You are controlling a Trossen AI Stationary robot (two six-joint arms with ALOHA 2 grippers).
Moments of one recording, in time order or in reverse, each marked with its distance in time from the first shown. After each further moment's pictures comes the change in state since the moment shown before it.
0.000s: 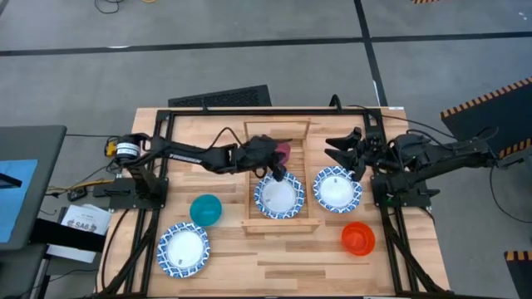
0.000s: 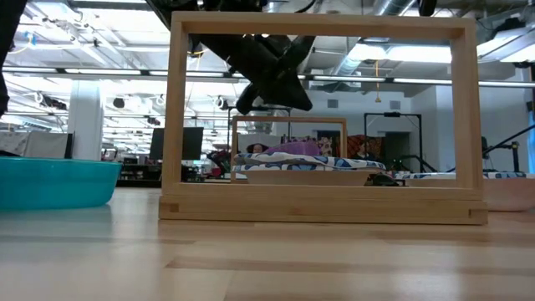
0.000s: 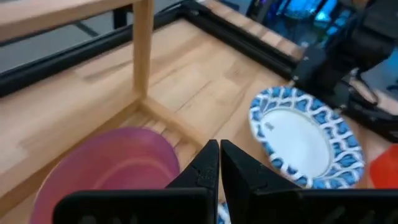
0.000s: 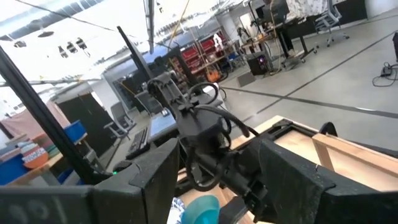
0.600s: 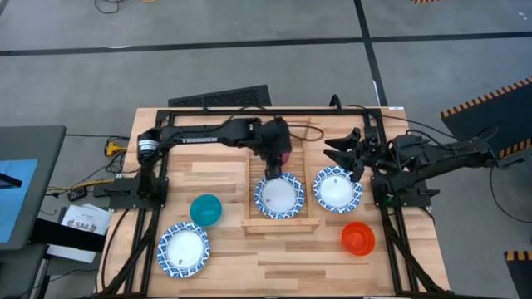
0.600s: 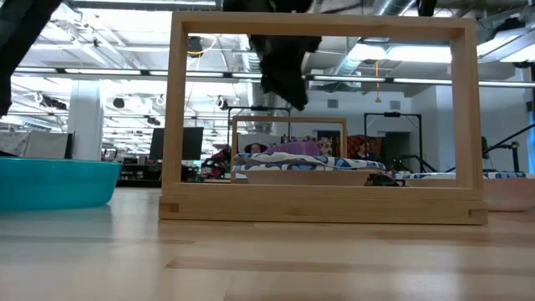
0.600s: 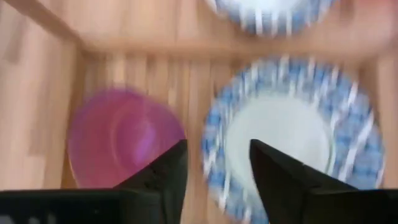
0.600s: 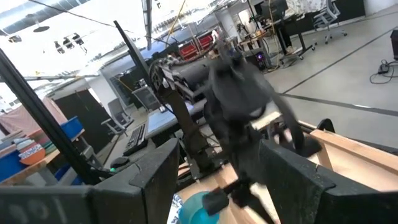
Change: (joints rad) left arm 0.096 0.202 0.651 -0.998 0.397 0.517; right arm -0.002 0.008 0.000 -0.012 0.000 0.003
